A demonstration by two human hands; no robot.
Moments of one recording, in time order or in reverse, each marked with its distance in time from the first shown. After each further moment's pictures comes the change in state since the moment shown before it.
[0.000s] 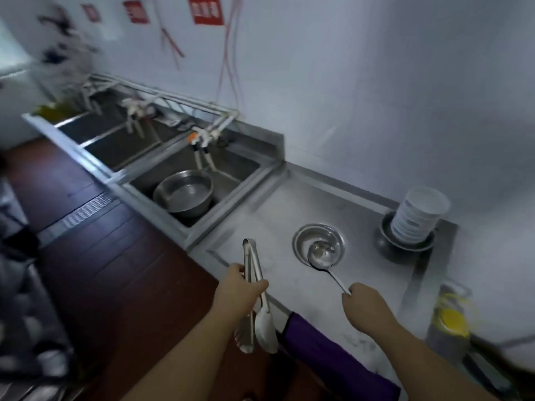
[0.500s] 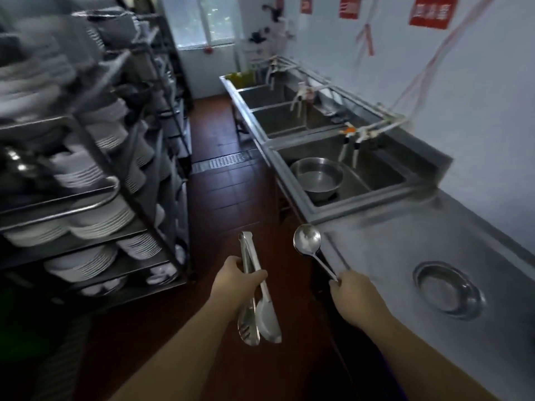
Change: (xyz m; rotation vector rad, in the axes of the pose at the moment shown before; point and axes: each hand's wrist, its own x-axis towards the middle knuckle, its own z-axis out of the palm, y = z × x) left_hand -0.134 -0.182 -0.170 -0.319 0.484 -0.360; right_hand -0.131 -0.216 0.109 -0.244 -0.212 -0.647
